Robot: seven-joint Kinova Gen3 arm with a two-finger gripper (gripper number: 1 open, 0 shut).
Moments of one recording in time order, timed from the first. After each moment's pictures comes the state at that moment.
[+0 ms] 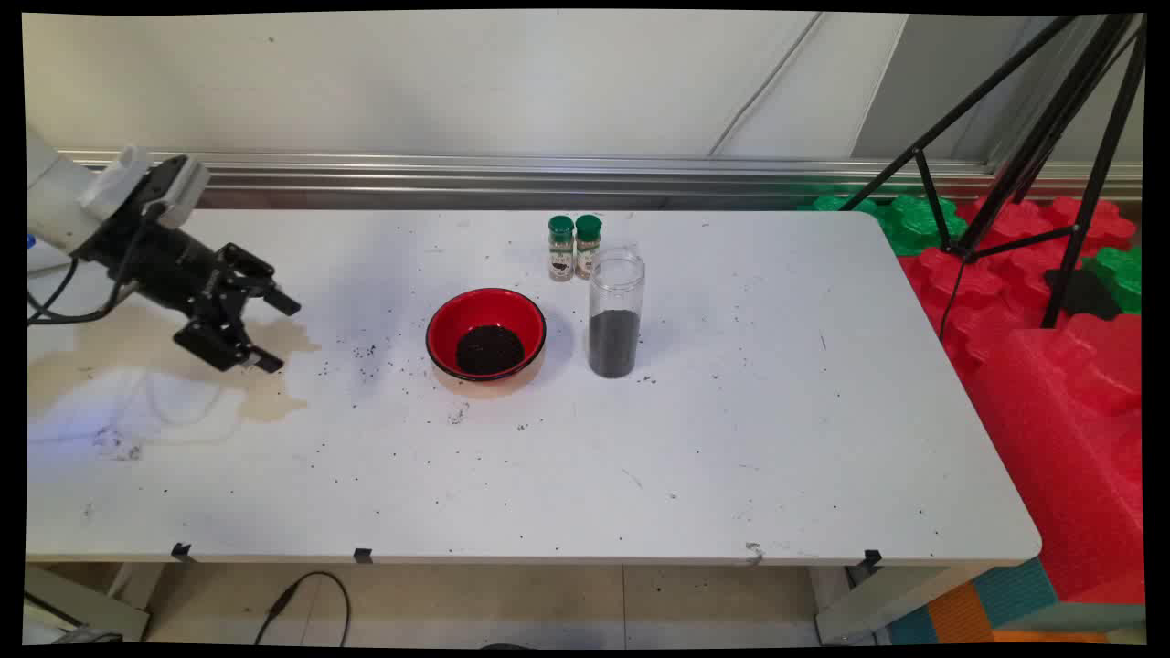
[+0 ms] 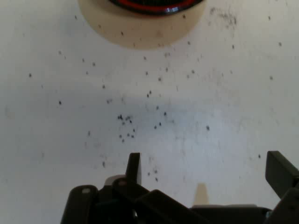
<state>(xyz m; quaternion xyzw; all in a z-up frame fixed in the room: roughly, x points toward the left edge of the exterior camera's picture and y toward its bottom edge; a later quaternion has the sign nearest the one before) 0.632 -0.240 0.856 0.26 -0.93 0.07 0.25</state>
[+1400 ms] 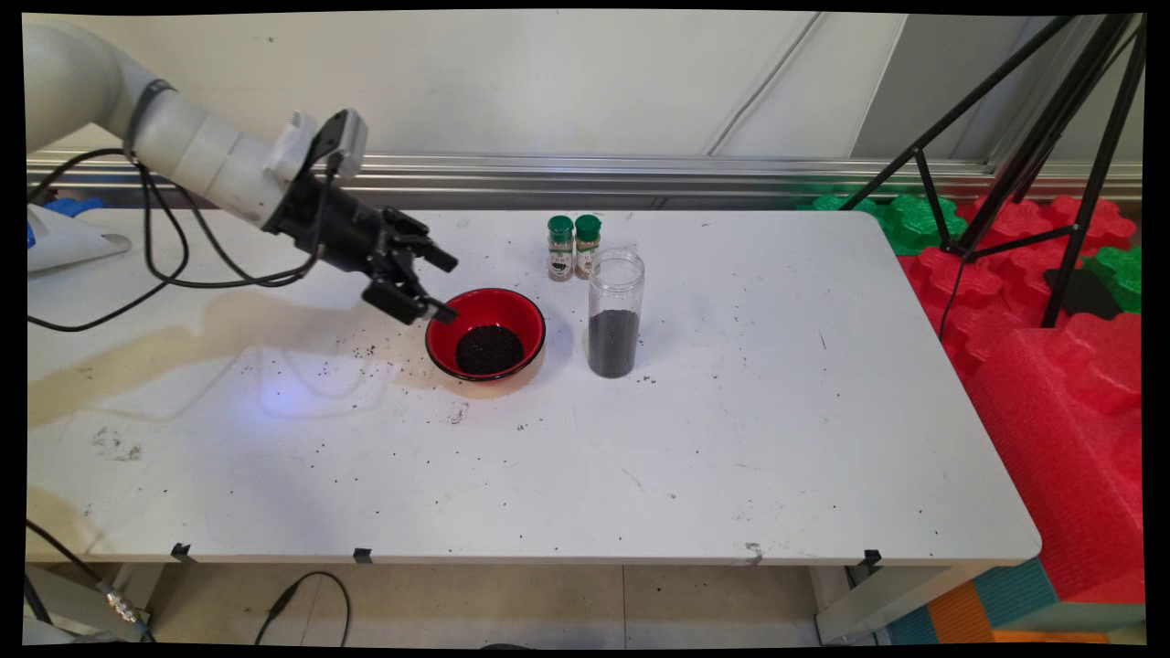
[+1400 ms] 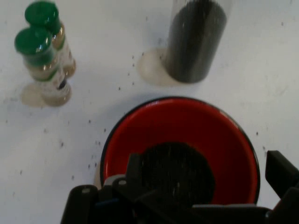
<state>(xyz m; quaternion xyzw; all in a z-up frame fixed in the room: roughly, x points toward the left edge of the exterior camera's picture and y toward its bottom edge) 0.510 -0.332 0.850 0.26 -0.89 0.10 0.36</state>
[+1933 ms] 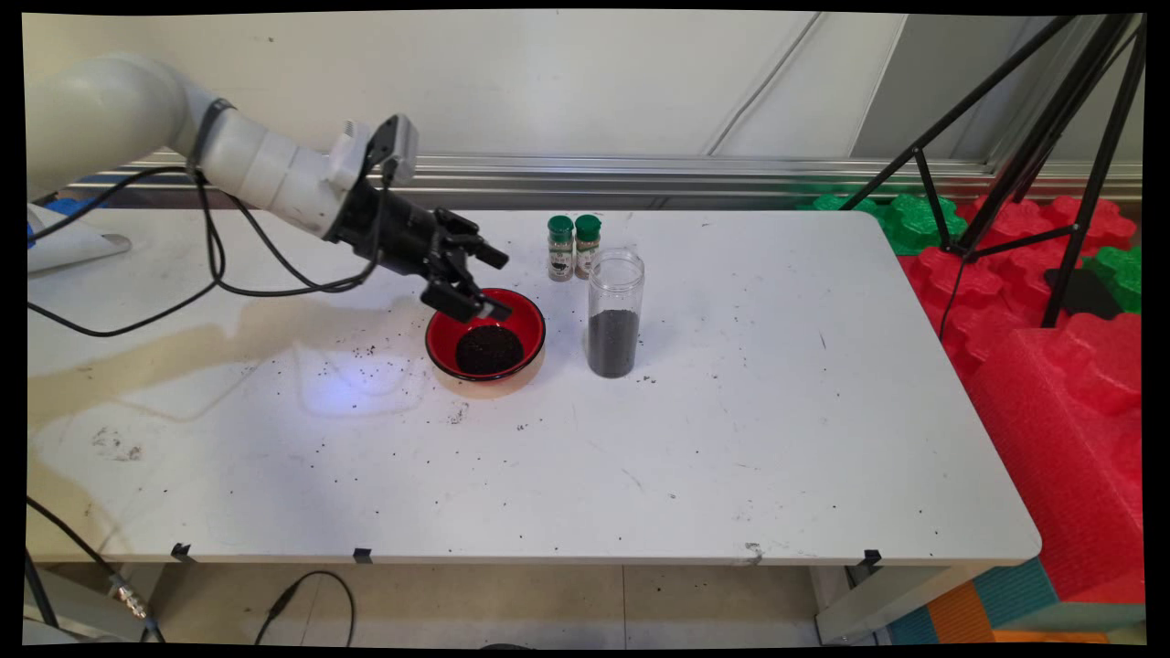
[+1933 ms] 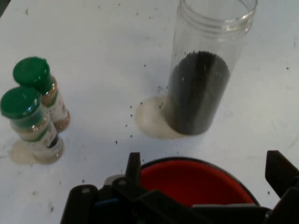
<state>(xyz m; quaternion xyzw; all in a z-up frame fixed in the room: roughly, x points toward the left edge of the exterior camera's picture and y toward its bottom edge) 0.469 -0.353 0.832 0.24 -0.88 0.11 0.40</state>
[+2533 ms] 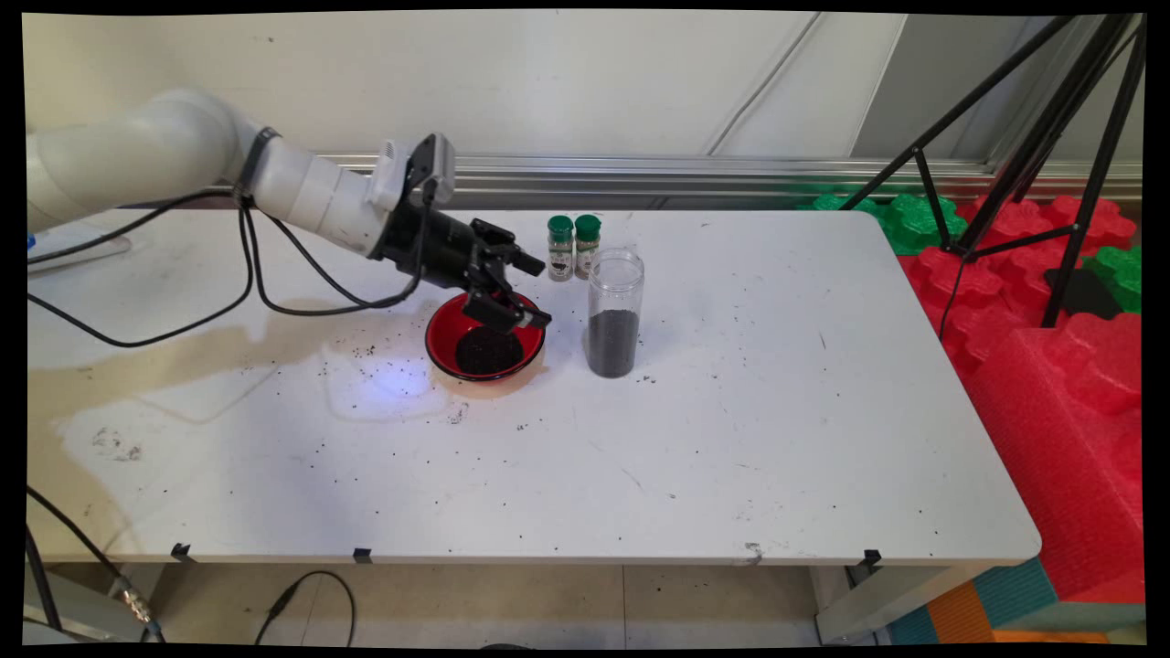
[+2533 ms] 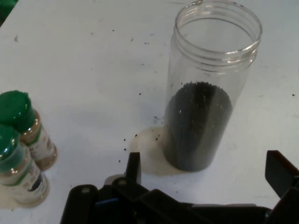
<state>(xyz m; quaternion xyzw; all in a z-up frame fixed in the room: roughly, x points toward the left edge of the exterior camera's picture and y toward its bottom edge) 0.439 -0.366 0.806 0.23 -0.87 0.12 0.43</state>
